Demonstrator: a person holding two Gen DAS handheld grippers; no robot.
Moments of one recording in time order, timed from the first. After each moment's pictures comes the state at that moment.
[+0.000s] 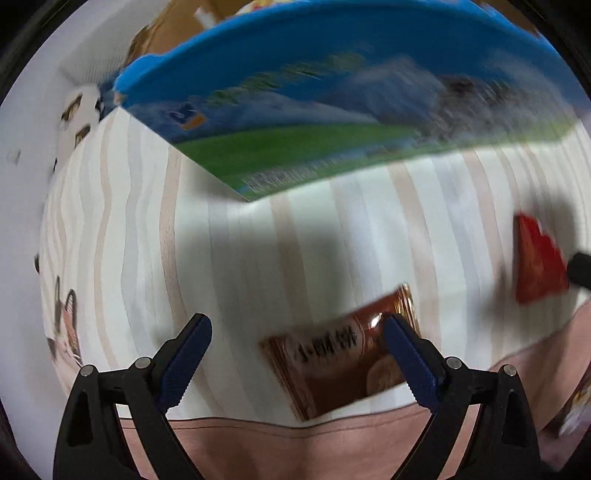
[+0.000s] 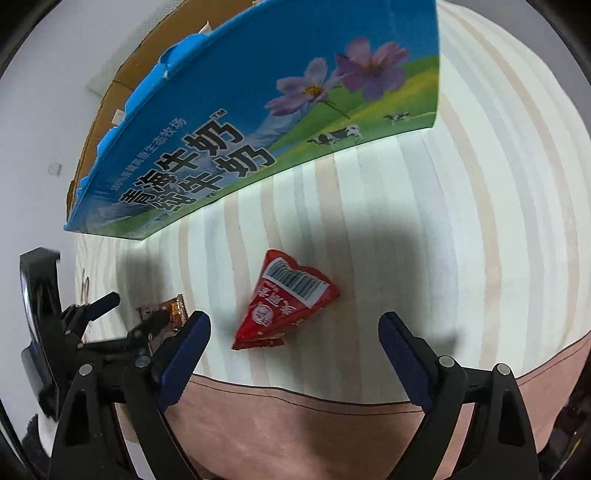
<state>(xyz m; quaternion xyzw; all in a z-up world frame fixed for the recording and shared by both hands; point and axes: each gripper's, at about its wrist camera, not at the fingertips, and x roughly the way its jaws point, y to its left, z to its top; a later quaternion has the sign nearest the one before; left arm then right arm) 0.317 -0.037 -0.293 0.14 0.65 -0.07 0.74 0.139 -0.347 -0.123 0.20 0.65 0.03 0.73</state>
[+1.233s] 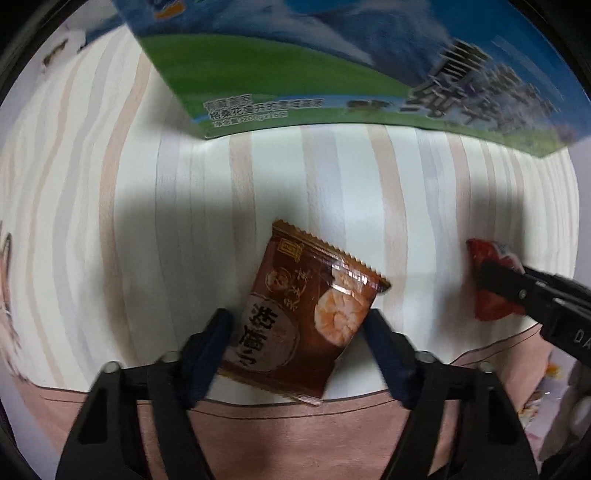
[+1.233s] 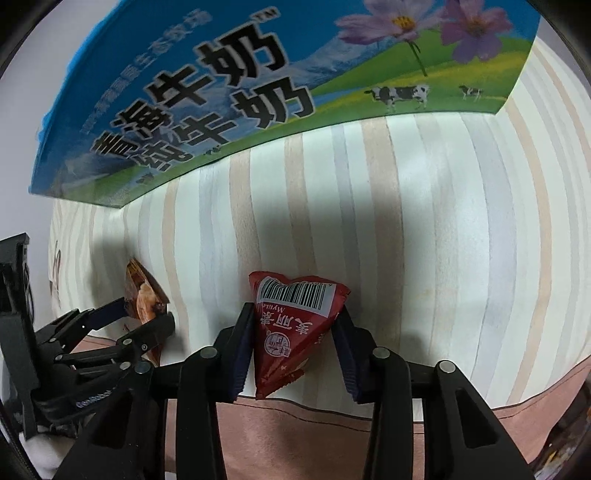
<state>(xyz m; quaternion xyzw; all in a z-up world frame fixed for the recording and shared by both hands) 0.287 -0.045 -0.303 0.03 0.70 -0.11 0.71 0.141 -0.287 -0.153 0.13 0.70 0.06 0.70</state>
